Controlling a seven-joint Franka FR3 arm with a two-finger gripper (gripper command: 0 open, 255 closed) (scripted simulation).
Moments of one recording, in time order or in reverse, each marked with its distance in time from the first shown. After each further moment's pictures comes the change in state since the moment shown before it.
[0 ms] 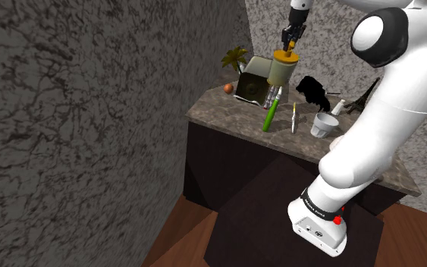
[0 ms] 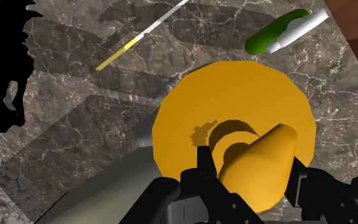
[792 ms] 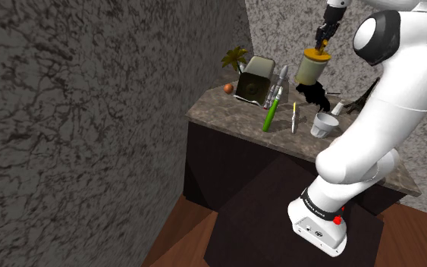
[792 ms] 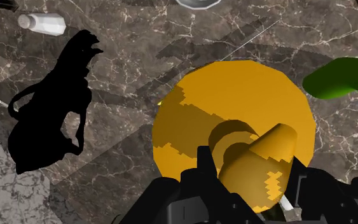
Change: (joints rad) arm -0.166 0.032 -0.122 0.101 0.054 -0.038 -0.288
